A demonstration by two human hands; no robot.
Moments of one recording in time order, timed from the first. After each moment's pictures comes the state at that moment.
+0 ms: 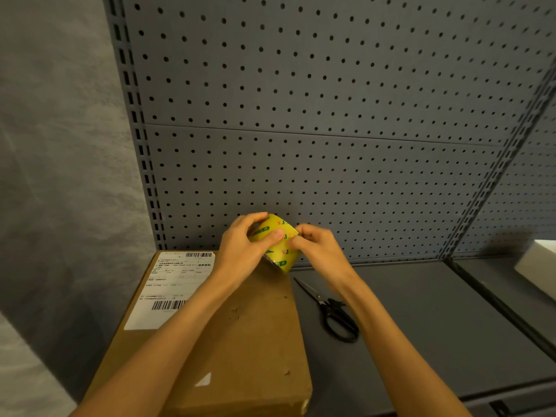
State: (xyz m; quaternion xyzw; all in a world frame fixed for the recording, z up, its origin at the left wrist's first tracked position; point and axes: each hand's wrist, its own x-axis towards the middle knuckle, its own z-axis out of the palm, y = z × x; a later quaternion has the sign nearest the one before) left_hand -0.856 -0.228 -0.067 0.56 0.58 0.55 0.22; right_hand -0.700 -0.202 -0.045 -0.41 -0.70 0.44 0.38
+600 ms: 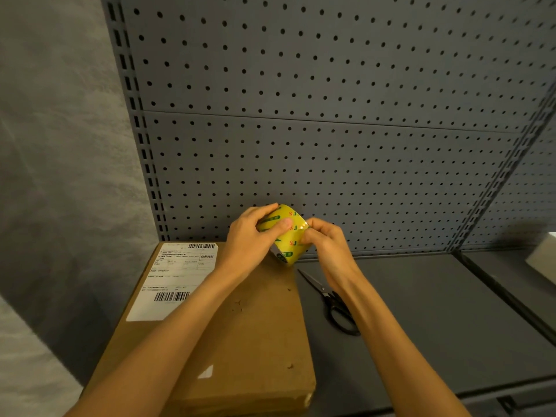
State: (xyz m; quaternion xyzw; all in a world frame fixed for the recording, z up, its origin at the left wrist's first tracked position) left_hand -0.851 -0.220 -0.069 0.57 0.59 0.53 0.22; right_hand -0.703 -0.202 -0.056 -0.38 -0.63 0.50 0.44
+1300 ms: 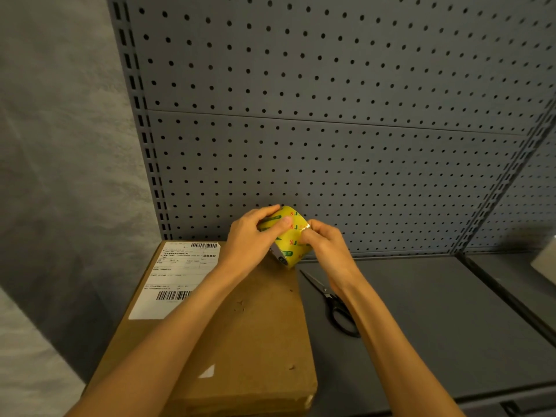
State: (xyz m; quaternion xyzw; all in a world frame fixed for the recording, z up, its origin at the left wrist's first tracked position) left_hand -0.855 -0.220 -0.070 0.57 0.58 0.53 0.24; right_hand -0.706 -0.208 -0.052 -0.40 -0.64 0.50 0.42
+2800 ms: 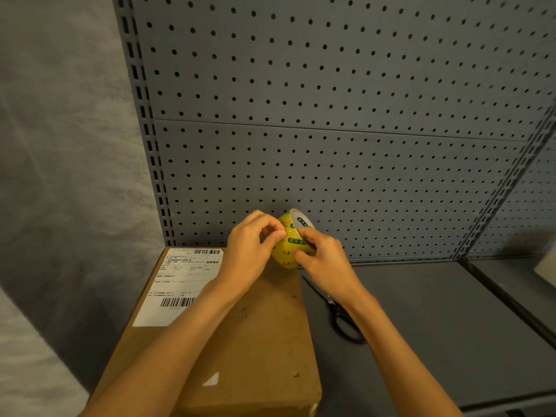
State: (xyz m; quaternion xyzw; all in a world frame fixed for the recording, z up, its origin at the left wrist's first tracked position) left_hand -0.859 -0.228 -0.068 0.65 0.54 0.53 0.06; right_hand -0.705 -0.210 -0.057 -0.40 -0.78 0.32 0.36
